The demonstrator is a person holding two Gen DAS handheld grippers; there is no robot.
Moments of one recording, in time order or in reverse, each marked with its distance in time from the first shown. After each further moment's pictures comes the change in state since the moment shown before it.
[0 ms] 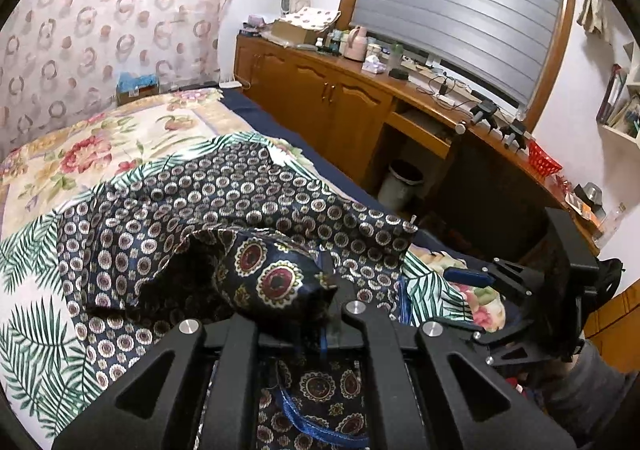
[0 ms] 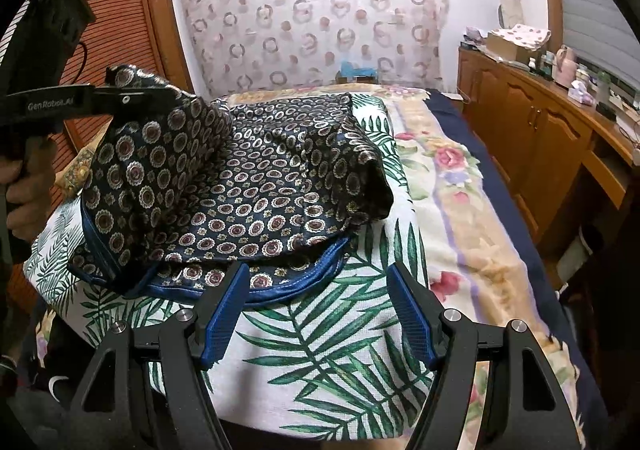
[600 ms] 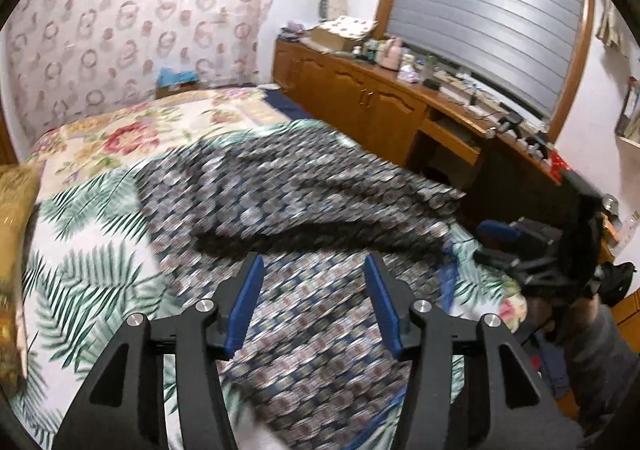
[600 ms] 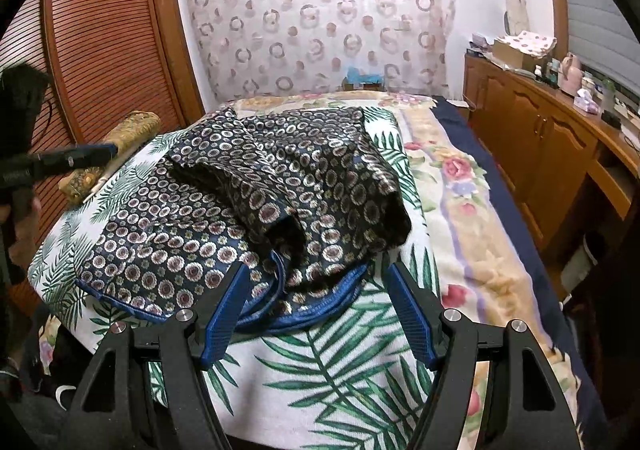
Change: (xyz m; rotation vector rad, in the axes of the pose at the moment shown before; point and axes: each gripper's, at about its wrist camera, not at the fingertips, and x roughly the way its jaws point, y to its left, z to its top) left arm -0.050 0.060 -0.055 -0.060 -0.030 0.116; right arm 0.004 0.008 0.019 -0.015 -0.018 0.022
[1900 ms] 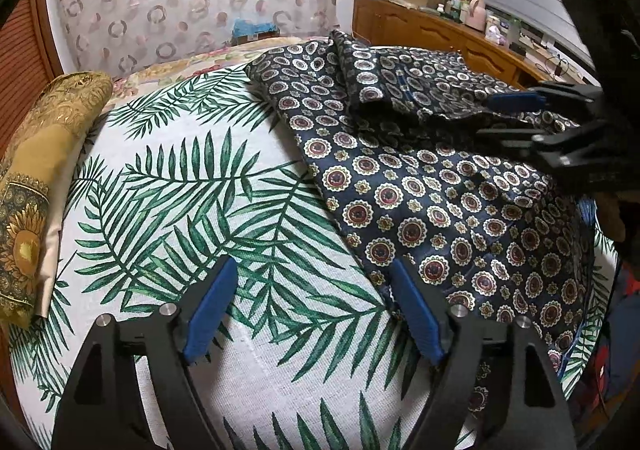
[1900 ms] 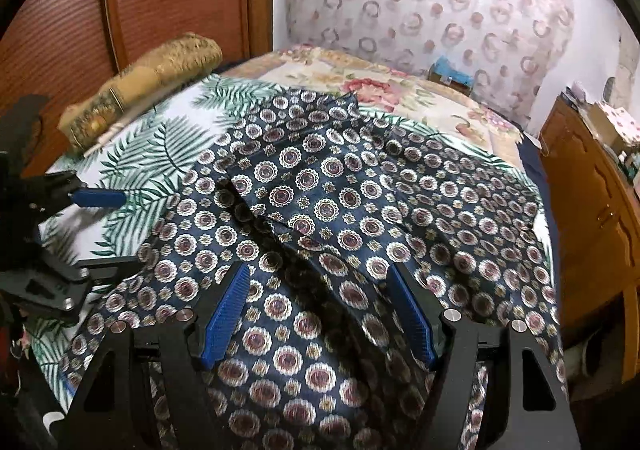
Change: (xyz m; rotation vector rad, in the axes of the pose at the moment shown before) left arm 0.042 0.079 -0.062 -0.063 0.142 0.271; right arm 0.168 0.111 0.108 -0.345 0.193 0.081
